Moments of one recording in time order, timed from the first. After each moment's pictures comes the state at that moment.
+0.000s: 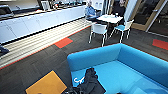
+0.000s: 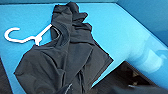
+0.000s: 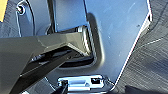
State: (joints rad) left arm 0.73 2.81 -2.04 1.32 0.21 -1.35; right arm -1.49 3.12 -2.76 0.15 0.11 -0.03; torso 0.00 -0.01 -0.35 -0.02
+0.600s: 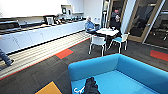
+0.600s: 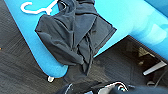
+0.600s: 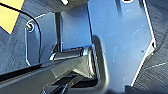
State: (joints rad) left arm 1.01 2.74 -2.05 1.45 0.20 -1.34; right arm -1.51 3.12 -2.76 0.14 0.10 -0.04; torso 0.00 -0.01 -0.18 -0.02
